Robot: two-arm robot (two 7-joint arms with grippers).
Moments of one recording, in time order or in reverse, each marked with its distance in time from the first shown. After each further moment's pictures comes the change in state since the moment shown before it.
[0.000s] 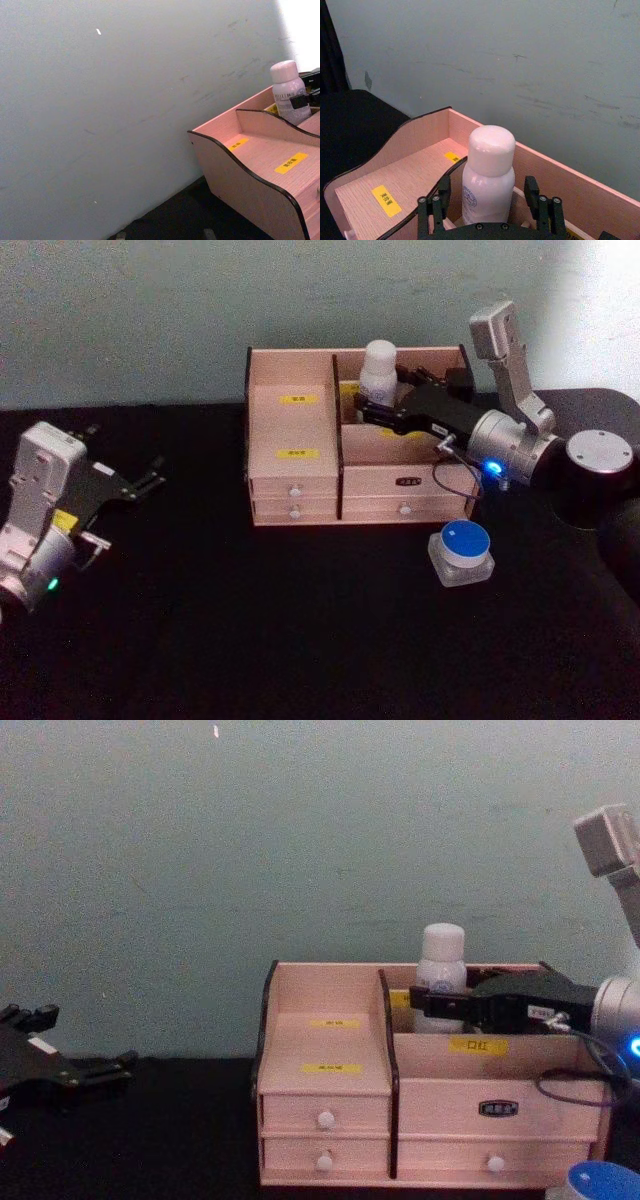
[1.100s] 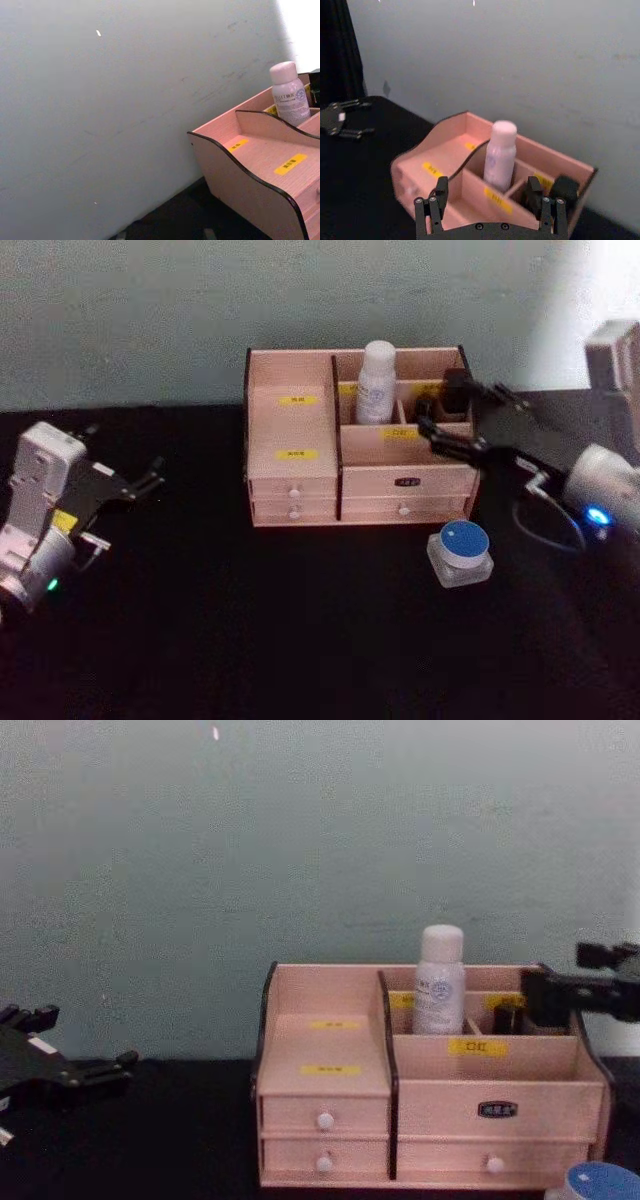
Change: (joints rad) left arm 0.000 0.000 0.000 0.000 0.000 0.000 0.000; right arm -0.426 0.285 0.123 -0.719 0.121 0.204 -0.088
